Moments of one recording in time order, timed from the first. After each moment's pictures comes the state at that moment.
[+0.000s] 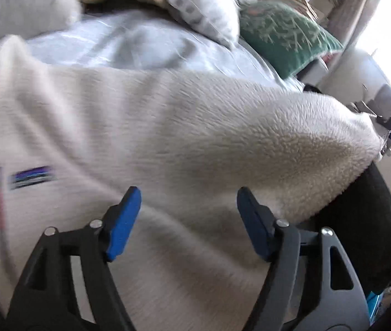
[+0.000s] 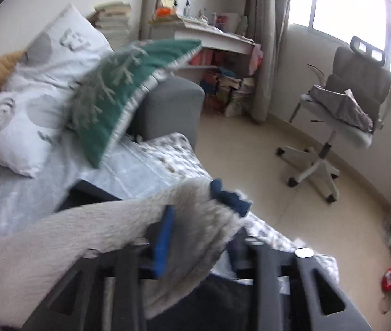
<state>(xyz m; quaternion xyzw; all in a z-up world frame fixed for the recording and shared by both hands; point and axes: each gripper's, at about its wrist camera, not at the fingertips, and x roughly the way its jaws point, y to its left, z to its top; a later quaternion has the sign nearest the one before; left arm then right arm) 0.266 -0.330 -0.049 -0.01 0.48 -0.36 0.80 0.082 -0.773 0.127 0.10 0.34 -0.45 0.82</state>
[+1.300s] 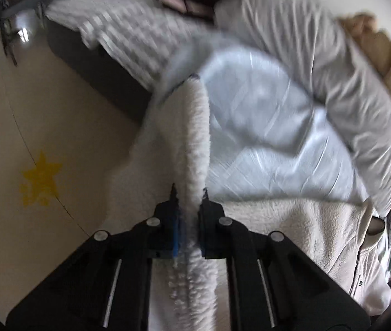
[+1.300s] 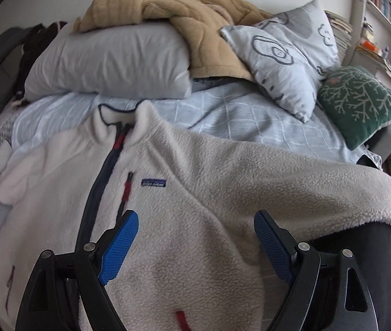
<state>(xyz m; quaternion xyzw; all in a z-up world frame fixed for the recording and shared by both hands) 0.376 0.316 -0.041 -0.22 0.44 0.11 0.87 0.181 -0.354 0.095 0.00 0.45 -0.08 0.89</state>
